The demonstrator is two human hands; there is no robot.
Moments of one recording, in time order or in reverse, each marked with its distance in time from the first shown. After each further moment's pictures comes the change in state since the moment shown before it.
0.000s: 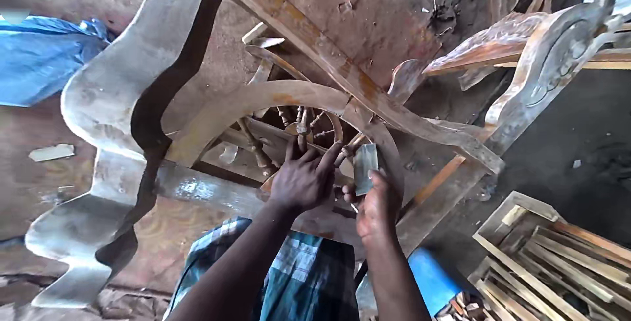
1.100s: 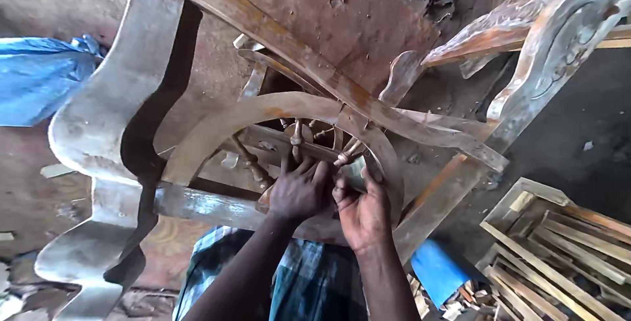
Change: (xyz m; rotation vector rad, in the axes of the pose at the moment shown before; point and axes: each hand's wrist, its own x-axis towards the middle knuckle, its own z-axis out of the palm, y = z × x) left_hand 0.002 0.000 0.004 0.028 0.067 -0.023; right_hand 0.004 -0.005 0.014 0.500 -0.165 0.199
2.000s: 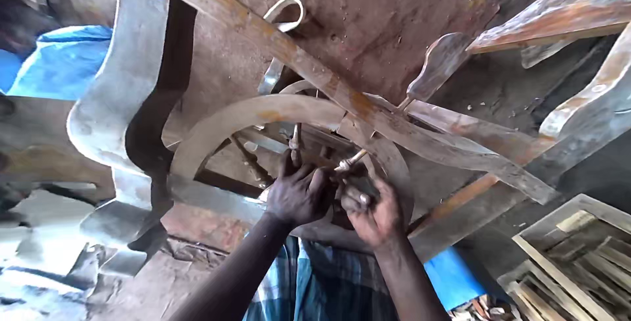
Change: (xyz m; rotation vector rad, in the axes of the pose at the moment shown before) left_hand -0.001 0.004 0.001 0.057 -0.024 -0.015; right_hand 0.055 -0.027 -0.039 0.163 -0.377 0.427
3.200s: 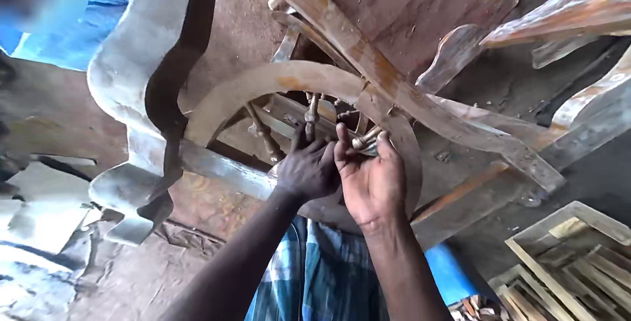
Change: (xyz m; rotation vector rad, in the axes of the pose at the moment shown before) left_hand 0.000 0.004 -0.002 -0.040 0.032 -0.008; right_hand -0.026 0.029 0.073 -0.128 0.179 -0.242
